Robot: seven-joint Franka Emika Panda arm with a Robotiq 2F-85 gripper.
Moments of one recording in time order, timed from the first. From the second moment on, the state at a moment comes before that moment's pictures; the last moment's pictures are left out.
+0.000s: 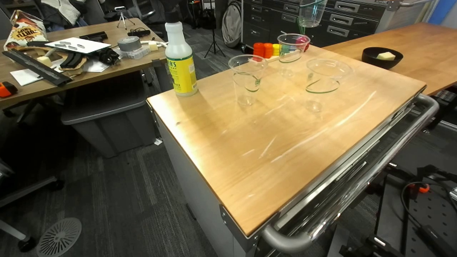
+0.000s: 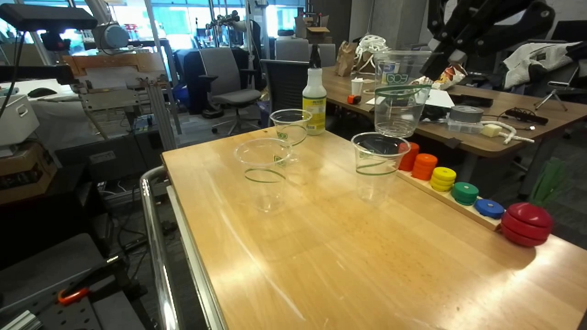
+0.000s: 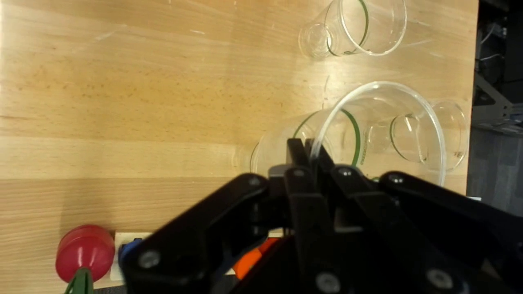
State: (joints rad) arm -0.44 0.66 -0.17 -0.88 0.27 1.09 -0.39
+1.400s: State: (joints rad) arm -0.40 0.57 -0.14 -1.28 0.33 1.45 -0.43
